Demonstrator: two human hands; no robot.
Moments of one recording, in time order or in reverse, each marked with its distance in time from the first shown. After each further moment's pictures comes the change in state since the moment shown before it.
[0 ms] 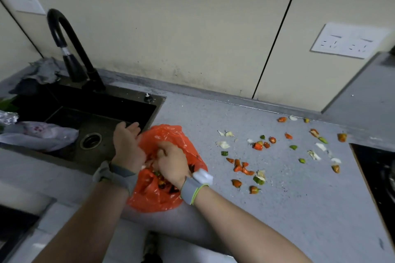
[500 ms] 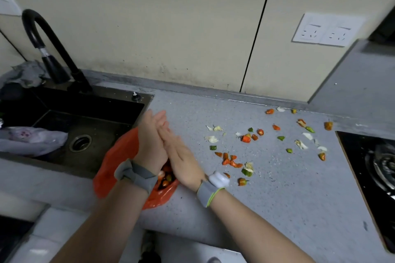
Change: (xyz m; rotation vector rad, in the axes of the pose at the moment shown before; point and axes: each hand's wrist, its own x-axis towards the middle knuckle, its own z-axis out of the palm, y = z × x) left_hand -0.047 -0.045 0.065 0.108 -0.341 0.087; right_hand -0.034 0.040 -0.052 0.119 0.006 -0.246
